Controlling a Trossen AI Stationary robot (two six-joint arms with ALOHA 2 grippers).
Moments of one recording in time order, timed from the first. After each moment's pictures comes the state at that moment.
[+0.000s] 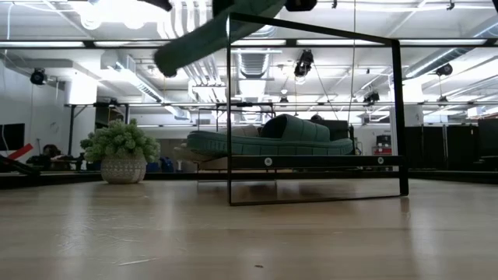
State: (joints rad) left arm -0.46 1.30 1.30 -1.04 -1.15 -0.19; right arm -0.01 1.80 2.05 -1.09 -0.16 0.72
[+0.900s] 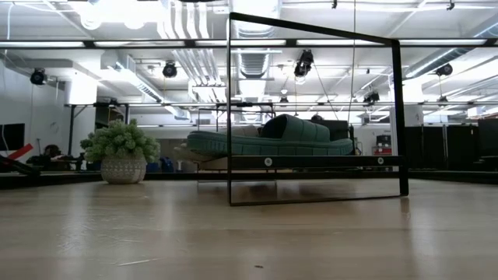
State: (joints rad) left arm -0.47 0.91 1.30 -0.89 -1.09 -0.46; right arm 0.05 1.47 1.77 -0.85 -0.13 1.00
